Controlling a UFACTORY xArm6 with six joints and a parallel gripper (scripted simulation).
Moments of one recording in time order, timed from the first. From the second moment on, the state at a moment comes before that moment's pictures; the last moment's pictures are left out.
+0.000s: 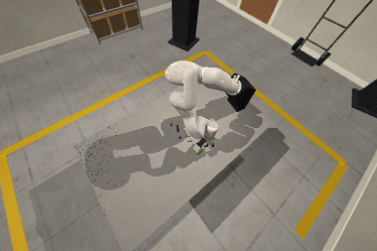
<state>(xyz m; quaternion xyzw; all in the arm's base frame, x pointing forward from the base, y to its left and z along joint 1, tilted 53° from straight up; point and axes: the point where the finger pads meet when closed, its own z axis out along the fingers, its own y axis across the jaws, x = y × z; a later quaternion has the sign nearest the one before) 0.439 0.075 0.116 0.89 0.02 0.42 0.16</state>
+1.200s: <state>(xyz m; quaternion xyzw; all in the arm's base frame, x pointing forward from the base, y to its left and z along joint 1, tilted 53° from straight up) 0.395 0.090 0.151 0.89 0.02 0.42 0.16</state>
